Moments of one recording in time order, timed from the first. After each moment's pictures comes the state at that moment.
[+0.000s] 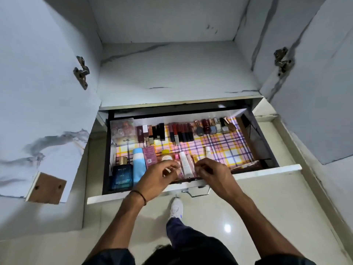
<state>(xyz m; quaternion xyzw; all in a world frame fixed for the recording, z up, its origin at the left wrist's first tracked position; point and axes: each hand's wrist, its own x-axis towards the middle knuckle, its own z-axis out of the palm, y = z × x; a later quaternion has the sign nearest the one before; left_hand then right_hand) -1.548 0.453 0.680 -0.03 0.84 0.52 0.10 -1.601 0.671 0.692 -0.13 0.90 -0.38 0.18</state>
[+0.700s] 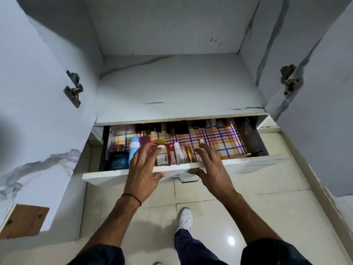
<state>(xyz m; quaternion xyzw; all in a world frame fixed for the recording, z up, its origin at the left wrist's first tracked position) -1.609 0.431 0.669 -0.07 0.96 0.24 -0.10 -1.686 0.662 0.658 -0.25 0.93 -0.28 0.00</state>
